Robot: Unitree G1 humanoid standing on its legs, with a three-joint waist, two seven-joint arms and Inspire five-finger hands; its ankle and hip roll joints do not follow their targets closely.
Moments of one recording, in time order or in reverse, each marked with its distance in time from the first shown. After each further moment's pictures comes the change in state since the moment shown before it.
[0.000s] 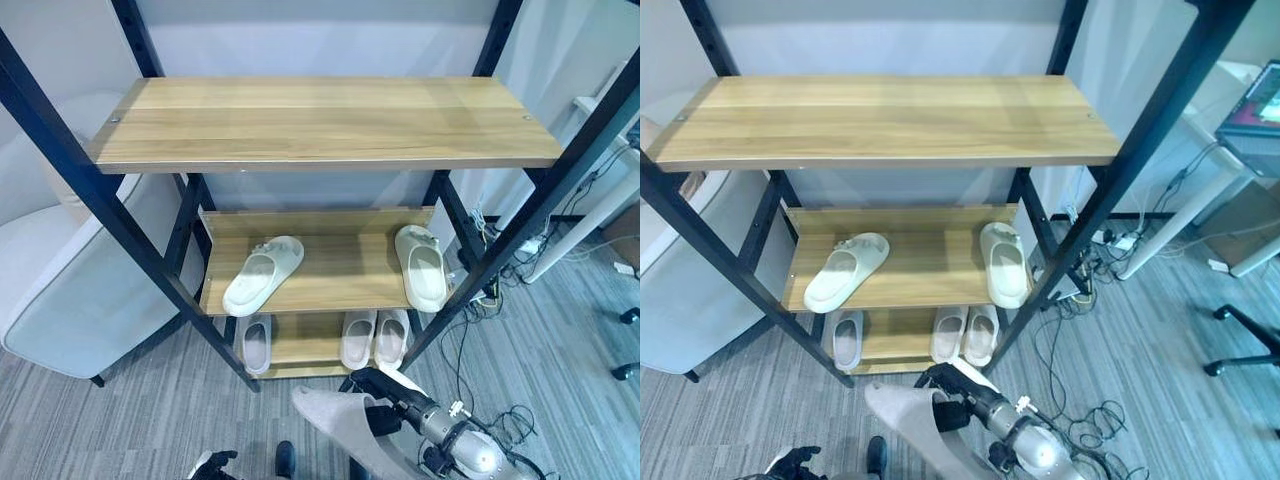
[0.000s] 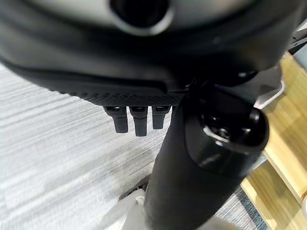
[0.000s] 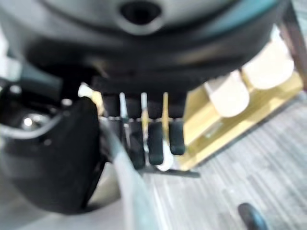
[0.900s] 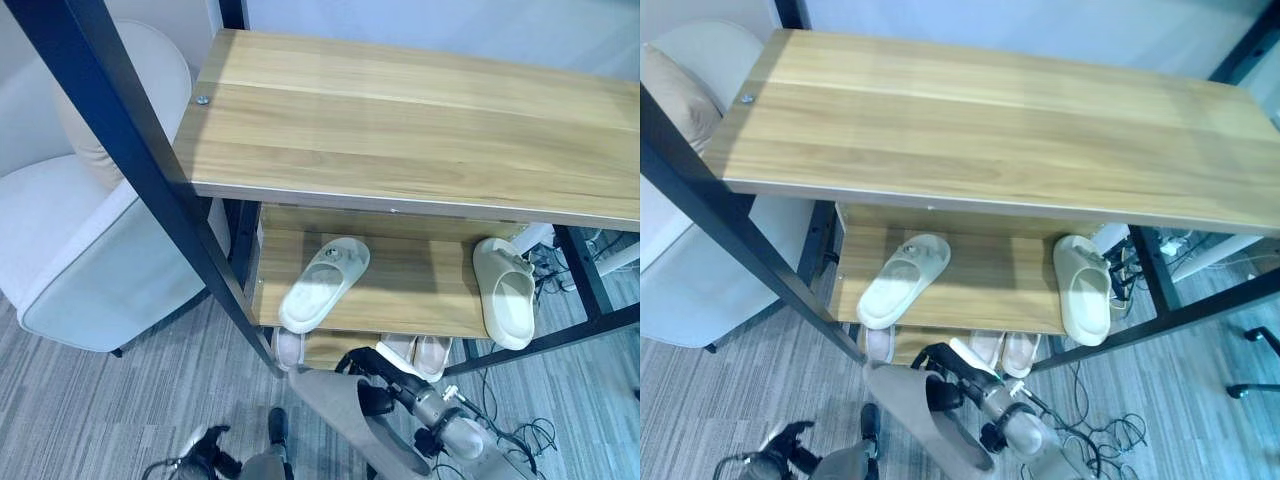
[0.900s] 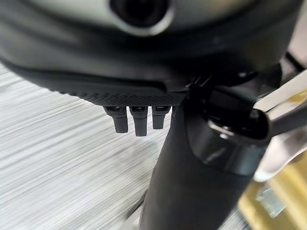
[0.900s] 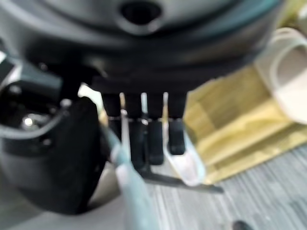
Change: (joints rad) left arm -0.141 0.052 -0.024 -0.037 0.041 0.017 0.055; right arm -0.086 0.086 -0.015 0.004 -0.138 -0.008 -0.080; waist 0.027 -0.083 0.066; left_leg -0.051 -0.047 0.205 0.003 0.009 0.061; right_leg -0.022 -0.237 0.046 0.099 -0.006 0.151
